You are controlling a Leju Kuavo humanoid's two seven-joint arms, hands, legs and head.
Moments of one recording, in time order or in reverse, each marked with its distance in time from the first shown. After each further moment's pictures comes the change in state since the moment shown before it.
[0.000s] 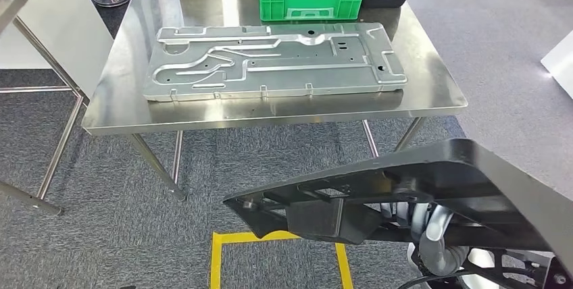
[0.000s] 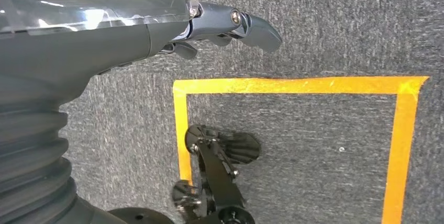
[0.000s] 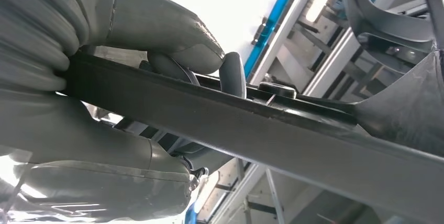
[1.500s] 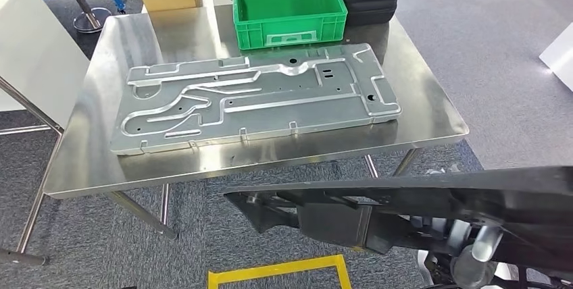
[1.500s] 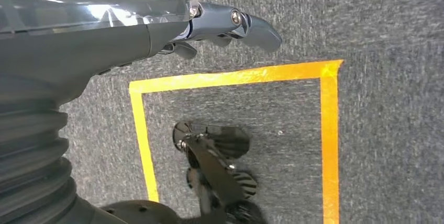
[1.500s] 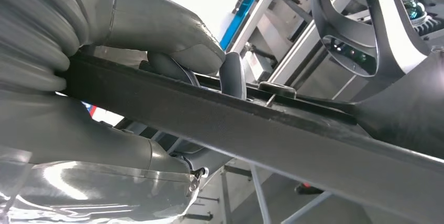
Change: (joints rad) left arm 0.000 0.016 -0.026 0.001 0.022 0.010 -0.002; right arm 0.062 0.101 -0.147 -0.062 -0.014 0.121 -0.001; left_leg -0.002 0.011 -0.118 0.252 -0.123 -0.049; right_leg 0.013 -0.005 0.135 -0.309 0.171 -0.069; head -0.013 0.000
